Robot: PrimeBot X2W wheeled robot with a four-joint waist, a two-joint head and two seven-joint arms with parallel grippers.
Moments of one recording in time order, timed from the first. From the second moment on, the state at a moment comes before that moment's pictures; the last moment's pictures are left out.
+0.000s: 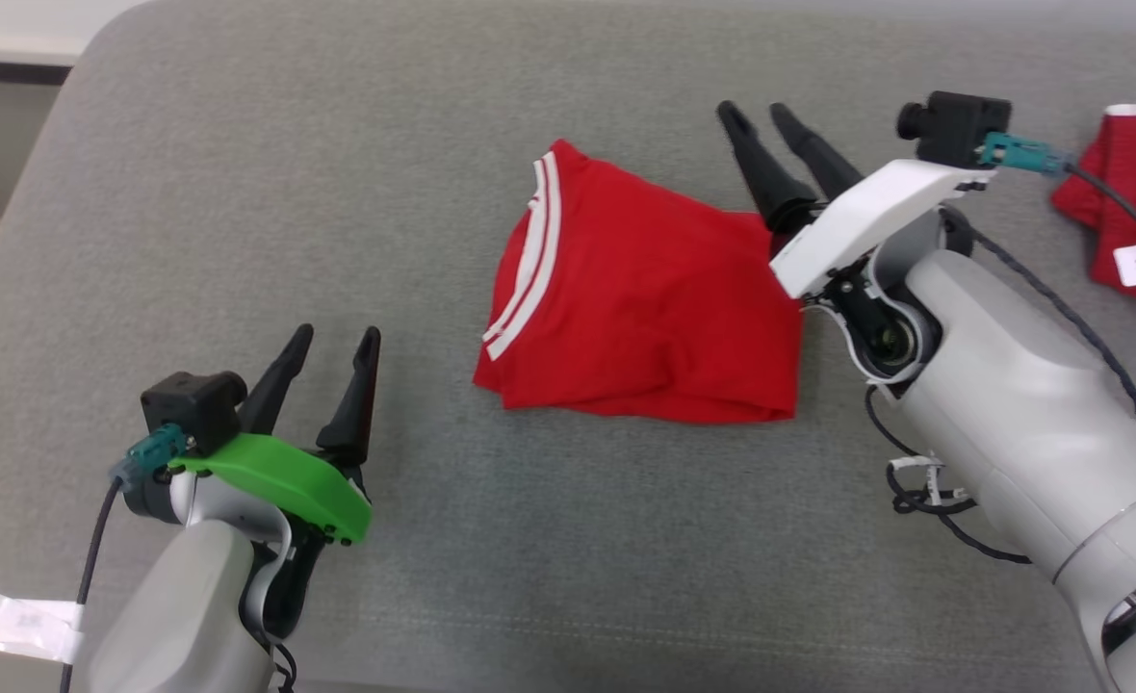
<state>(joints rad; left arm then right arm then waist) -0.38 0.18 -0.45 0.44 -0.67 -0.13 -0.25 -0.85 -0.19 0.84 0.74 1.14 0.12 -0.23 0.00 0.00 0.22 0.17</state>
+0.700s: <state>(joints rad) -0.34 0.19 -0.49 0.43 -0.60 -0.12 -0.25 -0.61 -0.27 0.74 0.65 1.12 0.12 -0.25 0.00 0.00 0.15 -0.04</state>
